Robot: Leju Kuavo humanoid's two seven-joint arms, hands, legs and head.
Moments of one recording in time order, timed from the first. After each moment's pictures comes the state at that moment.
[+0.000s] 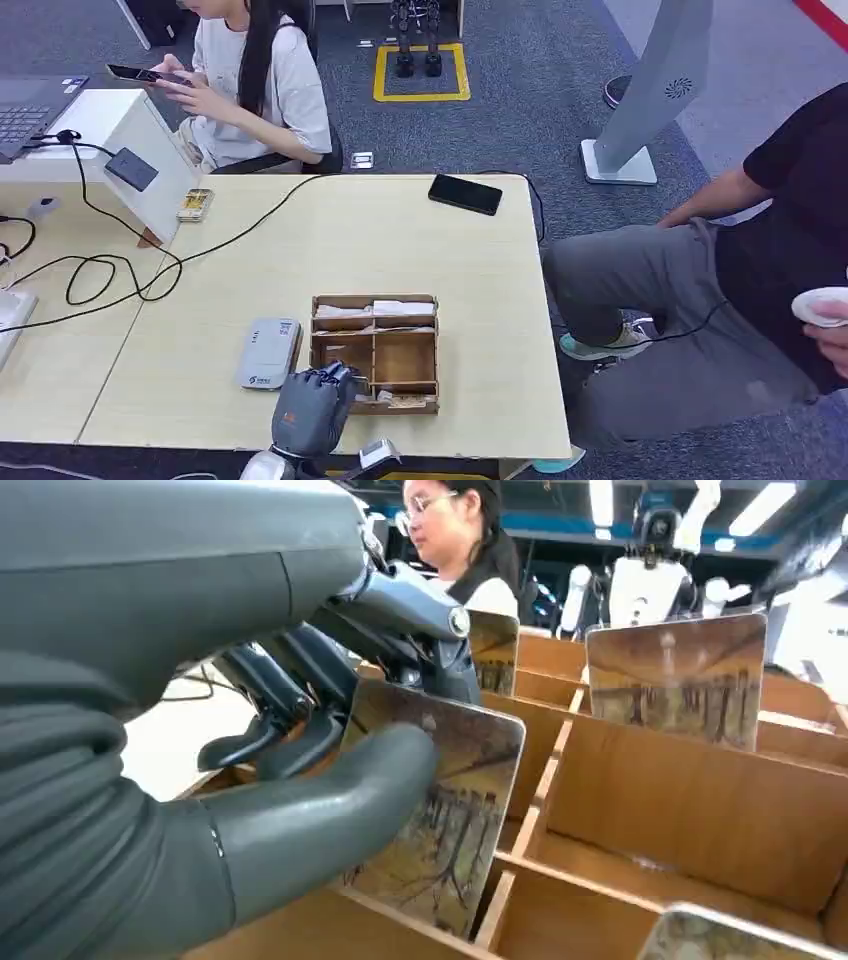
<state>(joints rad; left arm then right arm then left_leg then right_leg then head) 0.06 0.14 -0.58 -1.32 -1.41 0.66 0.11 -0.01 0.03 -0.25 -0.18 0.86 -0.28 -0.13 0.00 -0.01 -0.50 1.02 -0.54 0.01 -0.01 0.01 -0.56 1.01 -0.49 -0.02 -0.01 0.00</state>
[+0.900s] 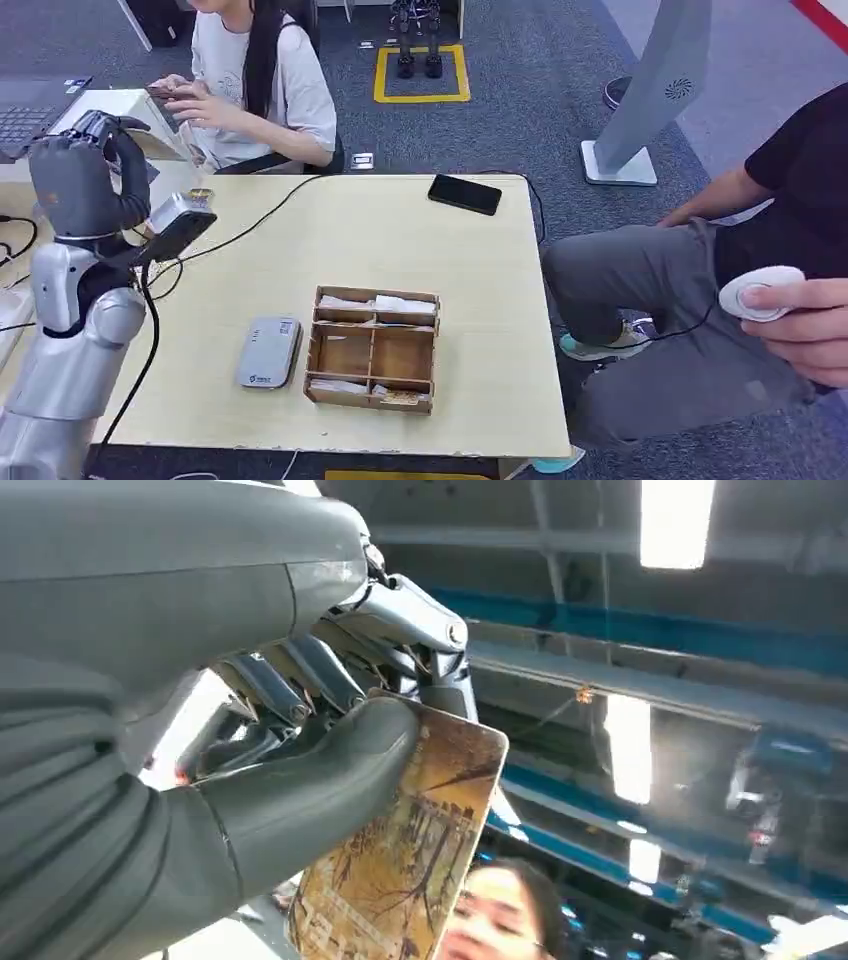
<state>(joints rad) -0.49 0.43 -0.16 -1.55 -1.10 0.44 0.00 -0.04 0.04 -0.26 -0.19 0.94 -0.25 -0.14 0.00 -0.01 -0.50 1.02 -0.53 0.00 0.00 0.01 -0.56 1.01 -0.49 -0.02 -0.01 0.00</state>
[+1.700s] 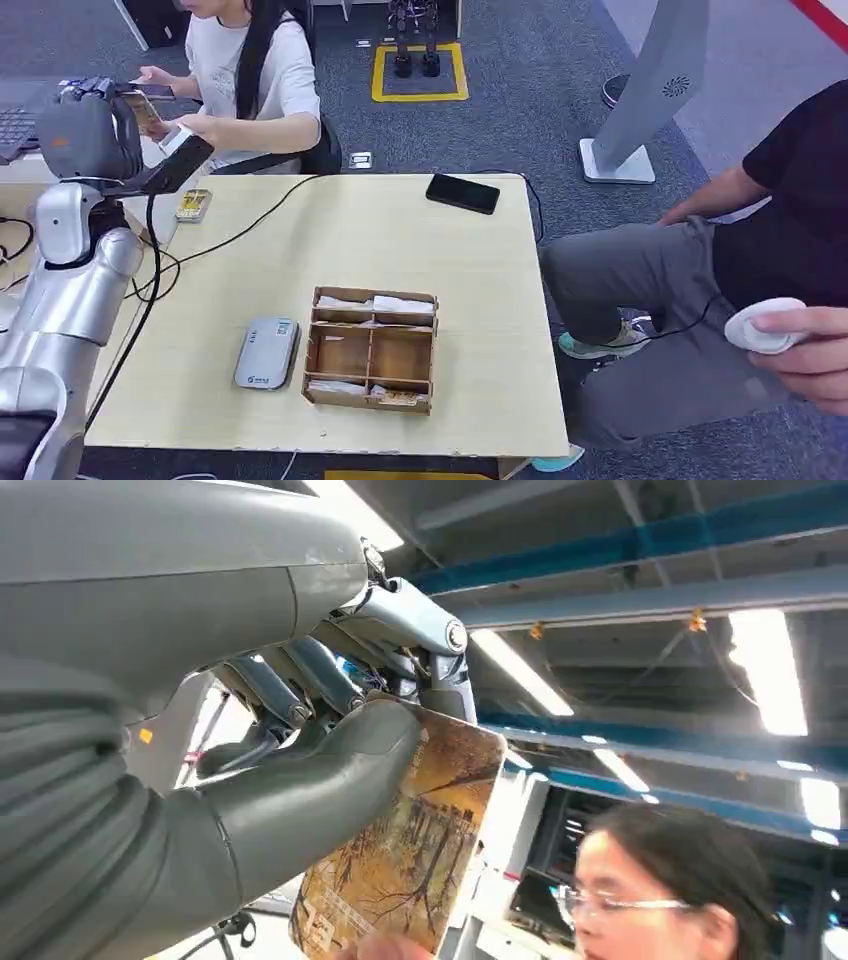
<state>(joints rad) -0.73 0.43 -0.19 -1.11 -1.24 0.43 0.07 -0.06 0.04 -0.26 -0.20 0.96 -0.23 -0.13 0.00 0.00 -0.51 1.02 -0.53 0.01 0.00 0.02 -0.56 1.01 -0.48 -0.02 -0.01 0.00</state>
